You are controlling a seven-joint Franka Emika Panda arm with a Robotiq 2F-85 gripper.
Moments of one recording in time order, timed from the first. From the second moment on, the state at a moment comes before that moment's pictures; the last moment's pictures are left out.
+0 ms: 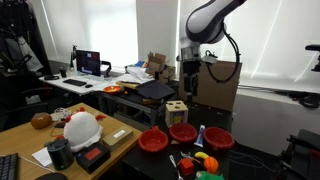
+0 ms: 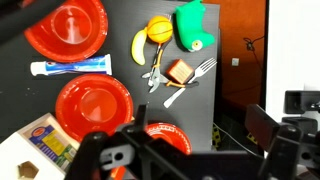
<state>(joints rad) 0.07 0.37 0.13 -1.91 0.08 2.08 -0.25</state>
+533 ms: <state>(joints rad) 0.11 0.50 0.18 -1.80 0.08 2.08 -0.25</state>
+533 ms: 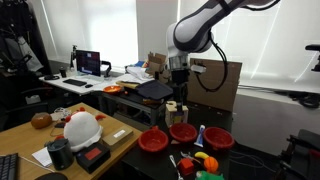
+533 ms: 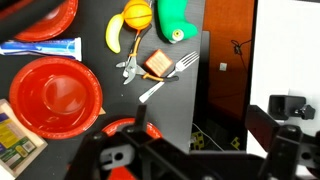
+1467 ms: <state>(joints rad) 0.16 0.75 0.19 -1.76 0.08 2.12 -0.23</state>
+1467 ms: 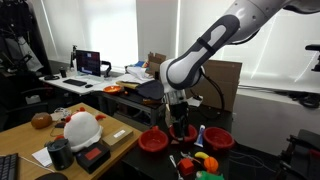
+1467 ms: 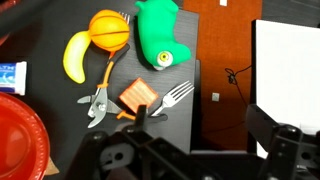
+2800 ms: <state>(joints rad) 0.23 0.96 0.04 -1.70 0.05 2.29 0.21</state>
